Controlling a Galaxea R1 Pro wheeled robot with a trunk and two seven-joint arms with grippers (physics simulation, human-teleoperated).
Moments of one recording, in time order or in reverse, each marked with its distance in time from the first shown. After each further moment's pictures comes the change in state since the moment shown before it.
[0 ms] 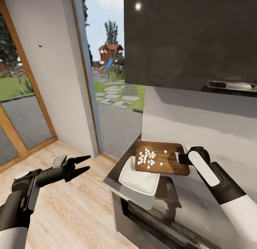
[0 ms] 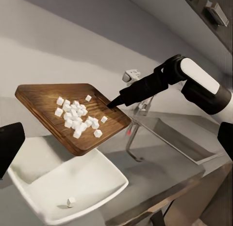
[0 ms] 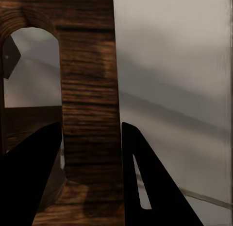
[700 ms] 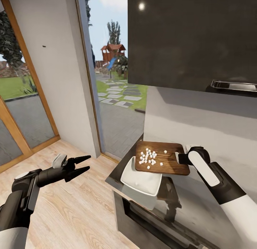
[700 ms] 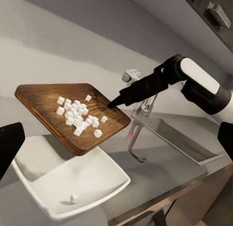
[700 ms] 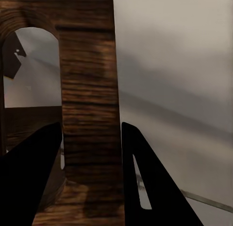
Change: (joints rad) left arm 0.000 0.000 0.000 0.000 0.000 0.000 0.000; right arm 0.000 0.000 0.000 0.000 0.000 0.000 0.000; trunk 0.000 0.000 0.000
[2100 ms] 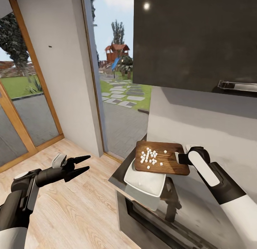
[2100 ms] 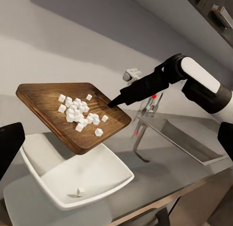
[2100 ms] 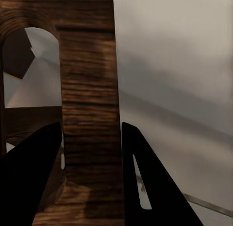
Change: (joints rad) left arm 0.000 0.006 -0.001 -0.002 0.000 0.001 0.000; right arm 0.000 0.000 0.000 0.000 -0.001 -0.001 0.002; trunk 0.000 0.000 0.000
